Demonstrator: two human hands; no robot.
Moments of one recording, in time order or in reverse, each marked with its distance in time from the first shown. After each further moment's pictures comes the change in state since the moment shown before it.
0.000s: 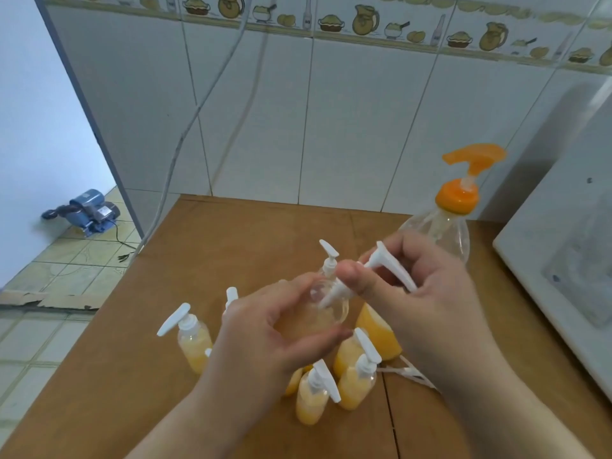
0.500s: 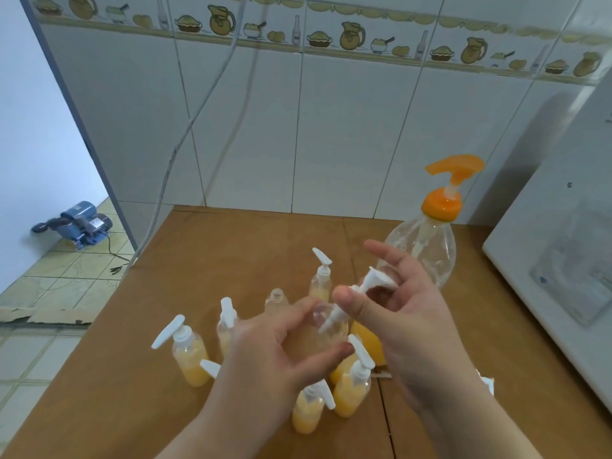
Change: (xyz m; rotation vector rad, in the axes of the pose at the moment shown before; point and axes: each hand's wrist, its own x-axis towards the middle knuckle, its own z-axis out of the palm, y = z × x) left_hand -0.004 0.005 0.010 -0.071 -0.037 -0.117; right_hand -0.006 0.015 0.010 0.501 0.081 0.274
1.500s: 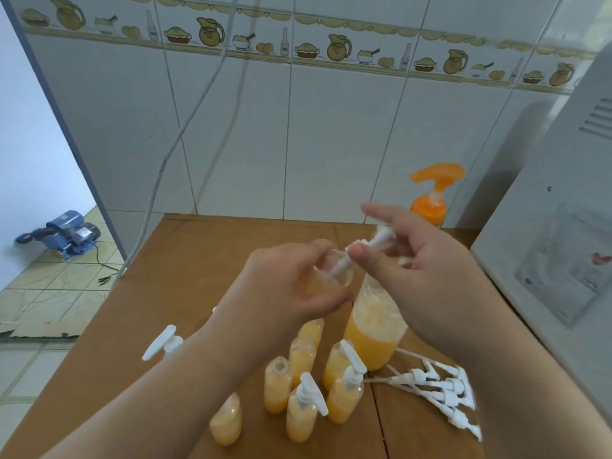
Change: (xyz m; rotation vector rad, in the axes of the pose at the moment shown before) left_hand 0.055 0.030 -0.012 0.400 -0.110 0.358; right_hand 0.015 -0.043 -0.013 -0.804 0.041 -0.282
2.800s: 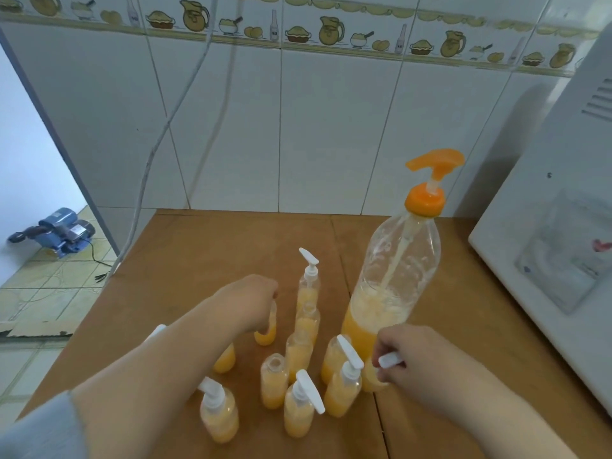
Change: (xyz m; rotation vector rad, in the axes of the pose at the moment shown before) left_hand 0.026 -0.097 0.049 0.612 -0.794 -0.556; right_hand -0.029 0.075 0.016 -0.545 -0.618 0.339
